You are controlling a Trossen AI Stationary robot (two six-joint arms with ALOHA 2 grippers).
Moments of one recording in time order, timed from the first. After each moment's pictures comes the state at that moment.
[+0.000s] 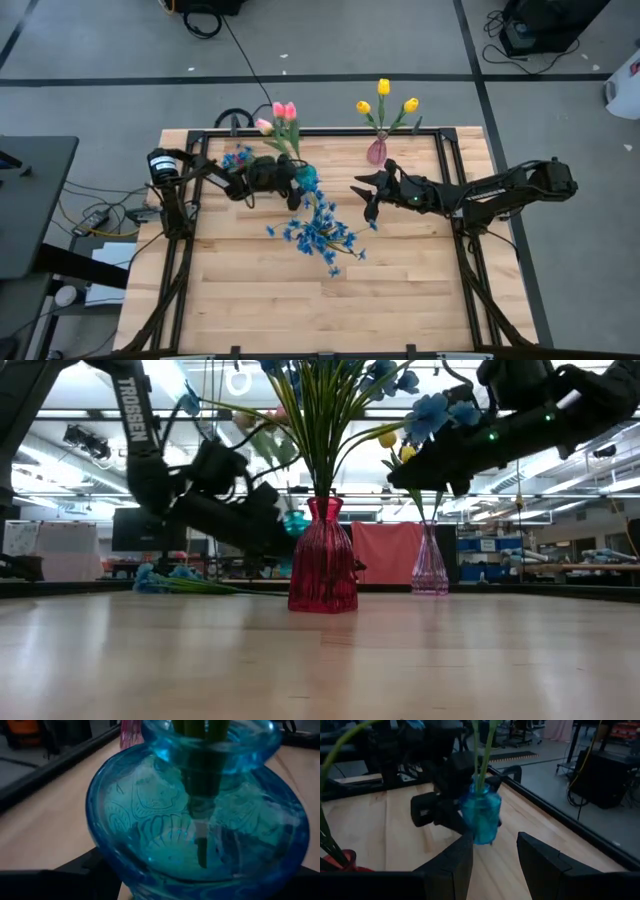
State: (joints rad) left arm 0.42 1.83 0.56 0.94 0.15 -0.01; right arm -0.08 1.26 0.43 0.60 0.35 0.10
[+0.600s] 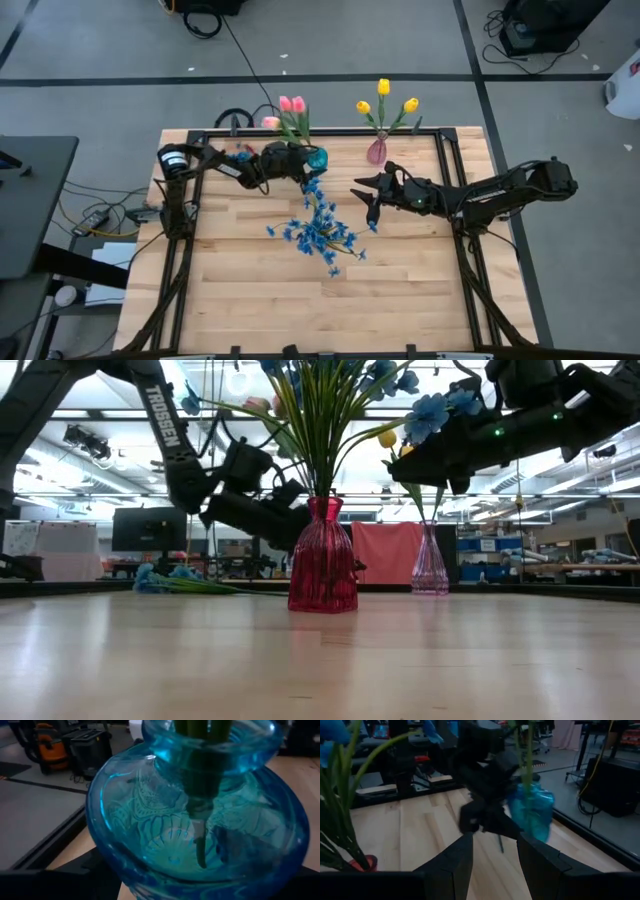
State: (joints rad) left arm 0.48 1.91 0.77 0.89 0.11 0.10; right arm -0.06 1.26 0.39 0.69 0.33 0.10
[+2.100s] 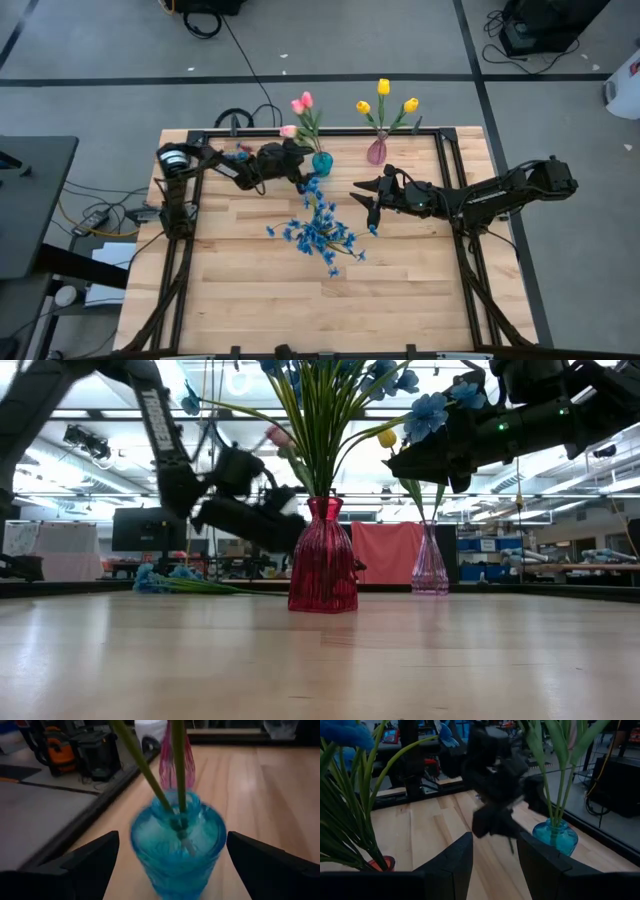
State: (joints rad) left arm 0.50 1.92 0.72 0.94 0.11 0.13; right arm -0.02 1.26 0.39 0.70 0.35 0.13
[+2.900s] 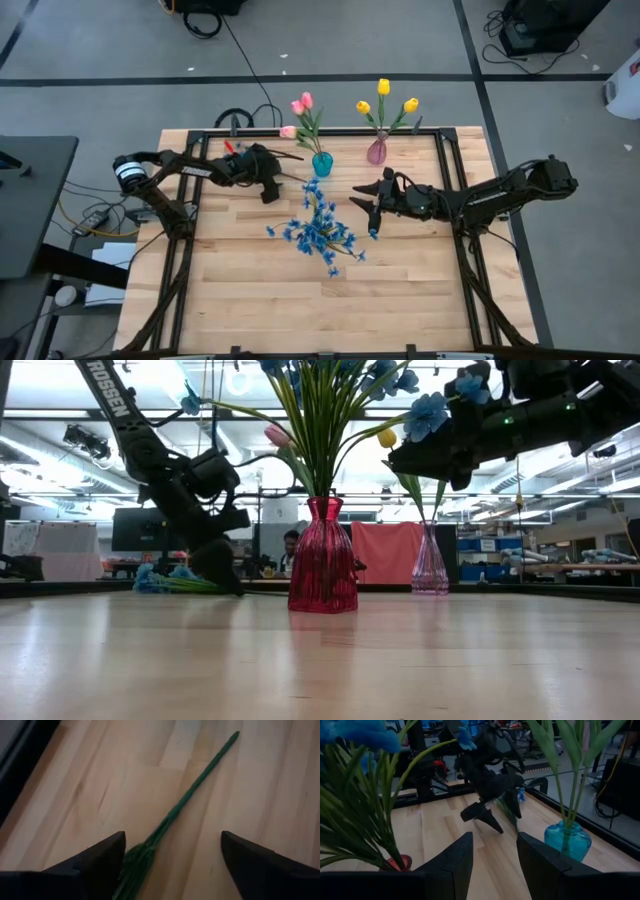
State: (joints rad) left arm 0.58 1.58 0.58 0.16 -0.03 0.31; right arm 0.02 1.26 0.39 0.71 0.35 0.14
